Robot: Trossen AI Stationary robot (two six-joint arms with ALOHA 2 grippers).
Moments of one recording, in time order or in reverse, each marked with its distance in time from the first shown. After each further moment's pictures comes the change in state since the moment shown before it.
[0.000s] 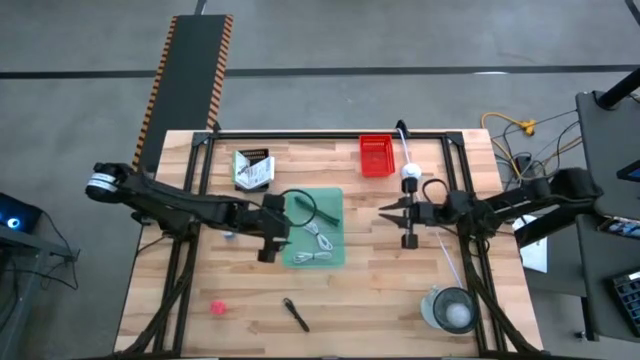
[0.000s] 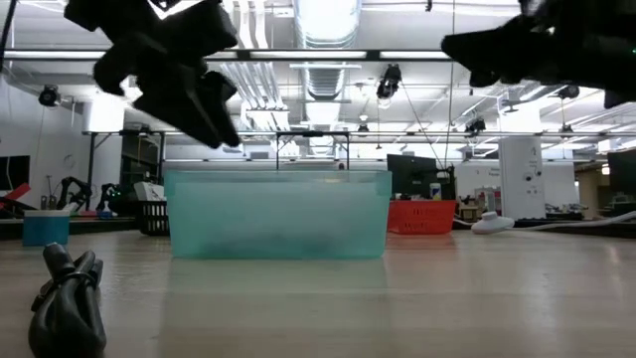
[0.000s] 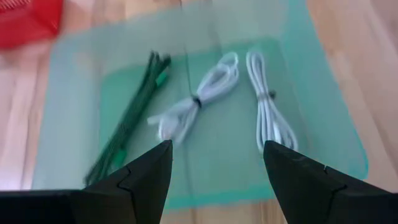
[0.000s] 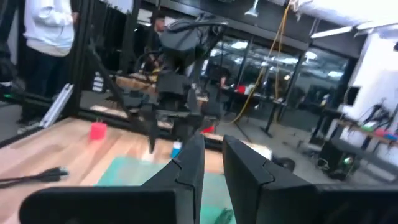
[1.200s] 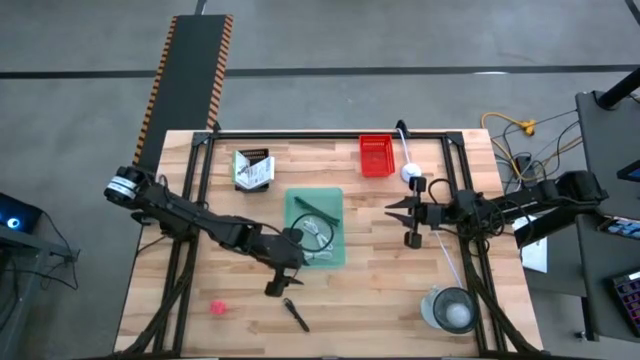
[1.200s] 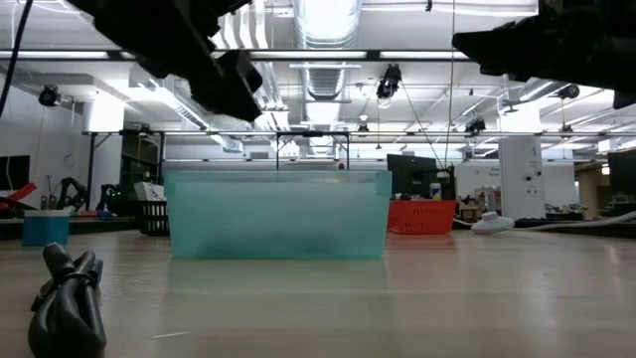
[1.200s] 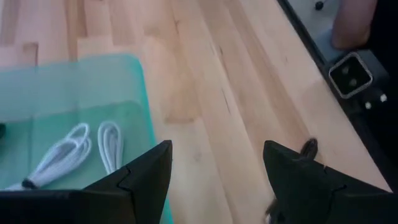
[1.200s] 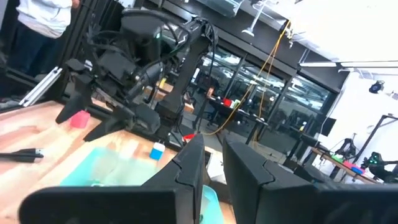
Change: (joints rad) left arm -0.164 0.201 0.110 0.215 0.234 -0.218; right arm -0.007 -0.098 -0.037 -0.031 -0.001 -0.175
